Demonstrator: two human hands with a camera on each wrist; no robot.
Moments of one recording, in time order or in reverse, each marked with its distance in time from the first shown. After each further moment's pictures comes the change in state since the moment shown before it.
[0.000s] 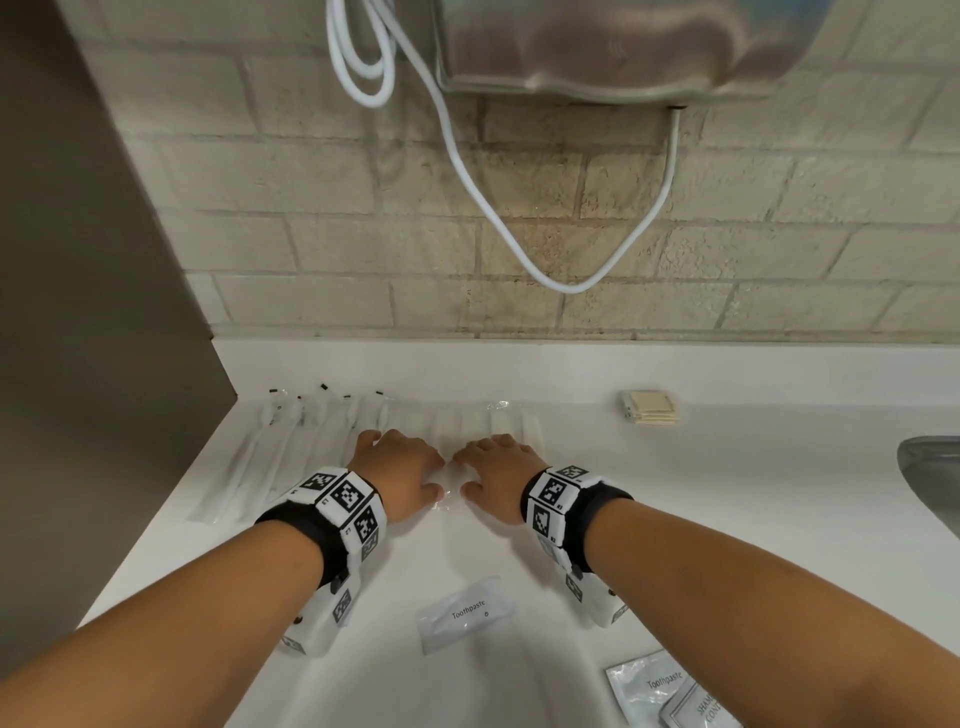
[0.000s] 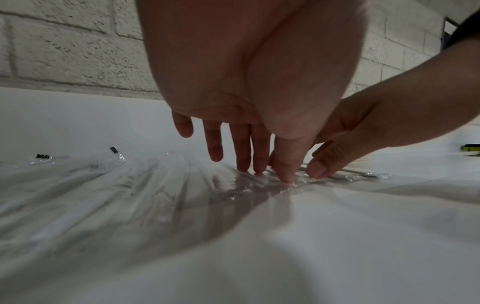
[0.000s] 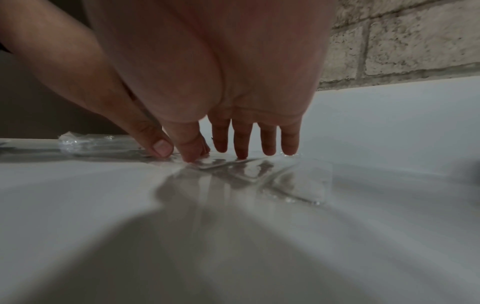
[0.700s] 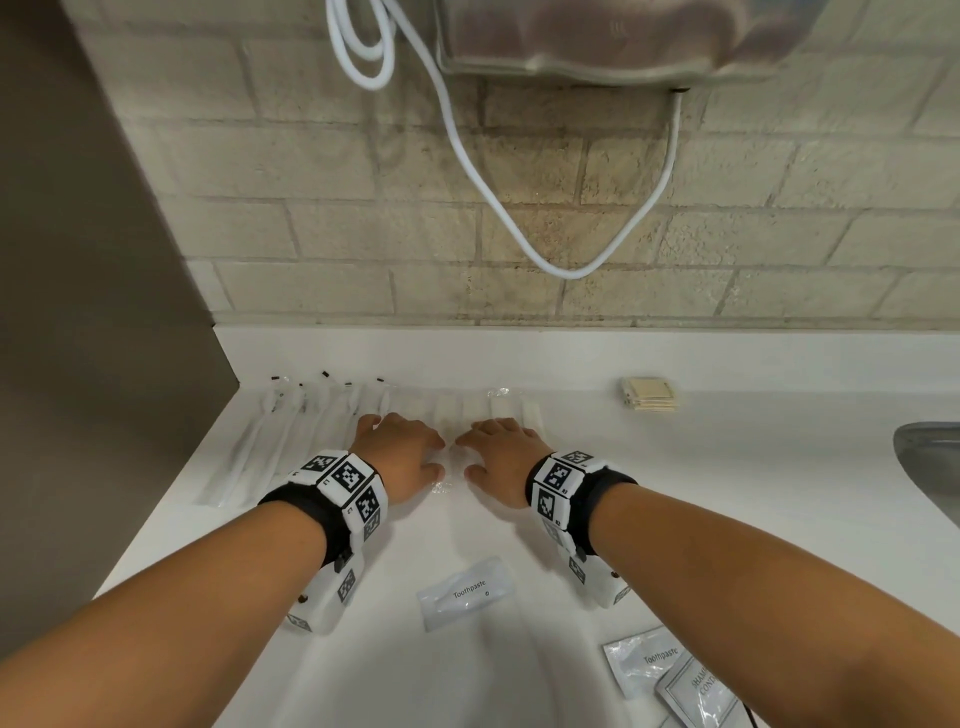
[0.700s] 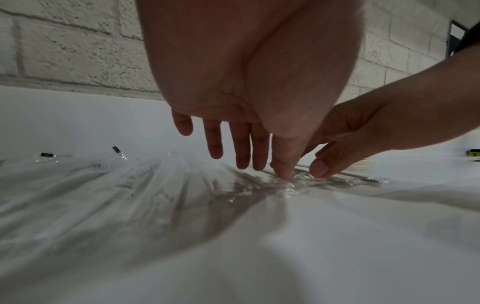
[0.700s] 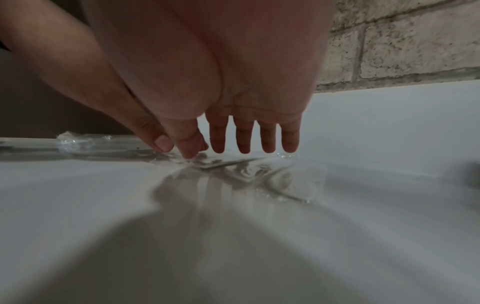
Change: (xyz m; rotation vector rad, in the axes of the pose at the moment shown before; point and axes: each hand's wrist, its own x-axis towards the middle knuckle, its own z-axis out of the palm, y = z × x) left_hand 0.003 -0.001 0.000 -0.037 0.008 -0.028; right_hand -0.005 0.002 -0.002 -0.006 0.016 -0.009
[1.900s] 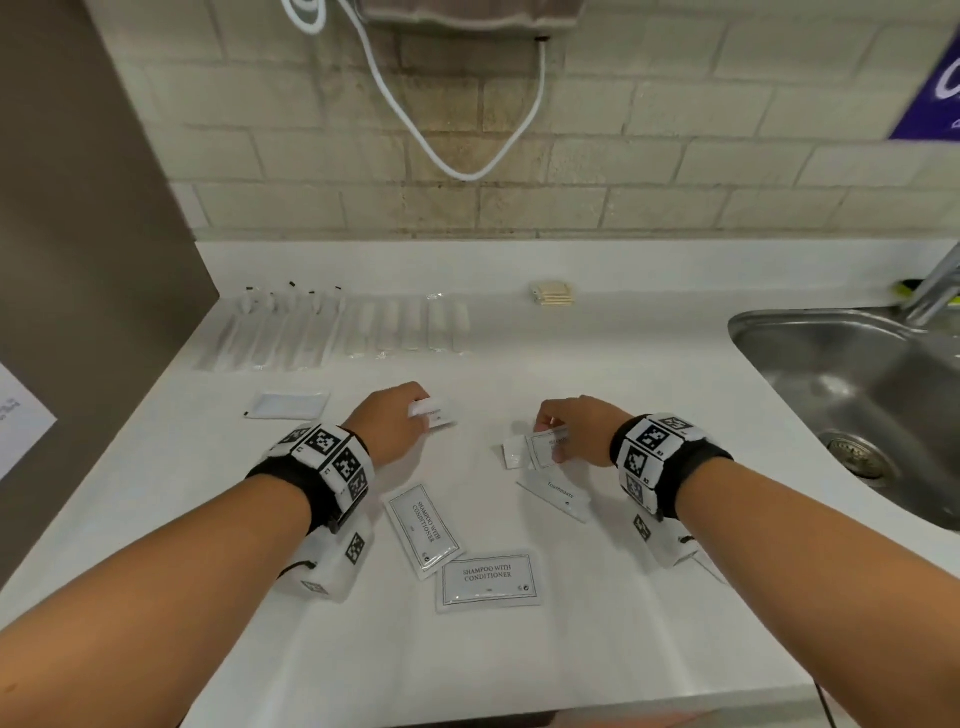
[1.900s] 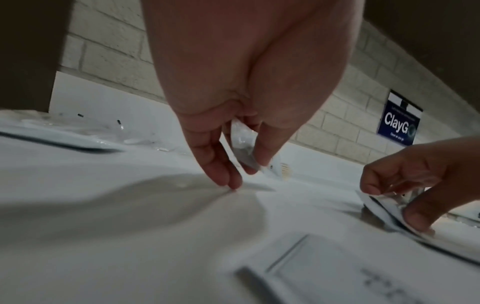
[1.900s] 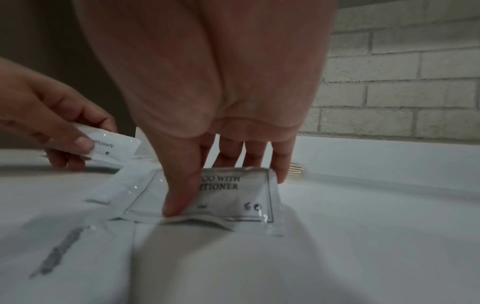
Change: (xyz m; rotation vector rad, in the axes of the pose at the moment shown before) left_hand -0.162 0.109 0.033 -0.604 0.066 -0.030; right_hand -0.243 0.055 0.028 0.125 -0.036 0.245
